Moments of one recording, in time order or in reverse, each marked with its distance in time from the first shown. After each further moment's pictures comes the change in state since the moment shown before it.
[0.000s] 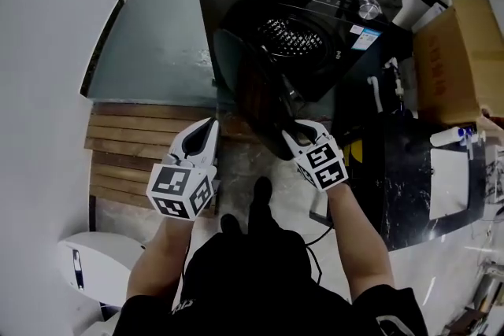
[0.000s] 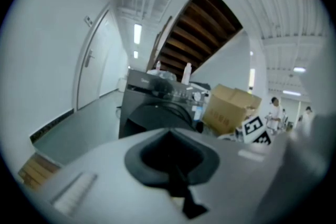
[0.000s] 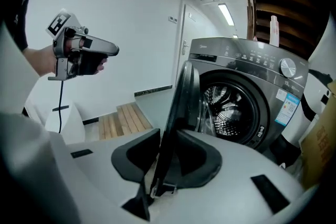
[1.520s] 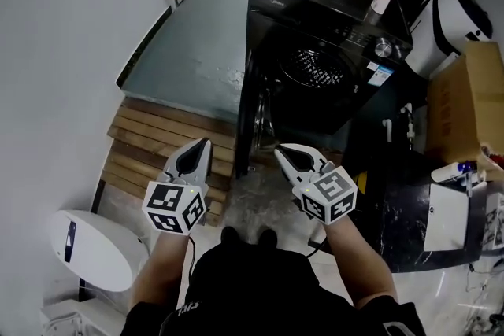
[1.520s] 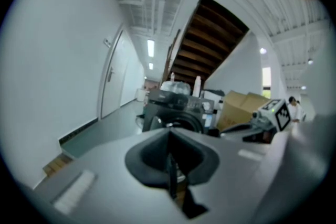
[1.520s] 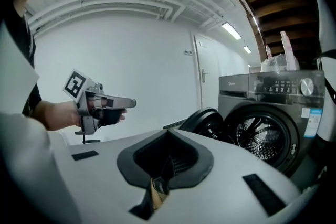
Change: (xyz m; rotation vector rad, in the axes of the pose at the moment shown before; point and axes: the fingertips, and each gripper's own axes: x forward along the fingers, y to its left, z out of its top) left arm -0.128 0.000 0.019 0.001 -0.087 0.213; right arm -0.098 0.113 0.113 0.067 -0.339 0.292
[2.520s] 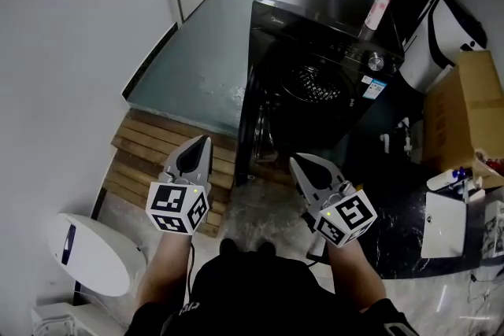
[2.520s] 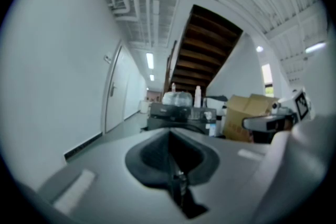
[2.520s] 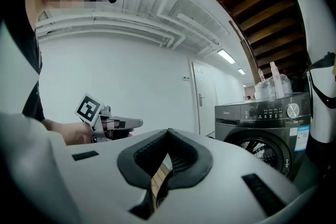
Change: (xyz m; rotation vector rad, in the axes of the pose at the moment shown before) left arm -0.019 -0.010 0.042 0.073 -0.119 0.058; right arm -0.072 0.022 0.066 -0.020 -0.273 -0.045
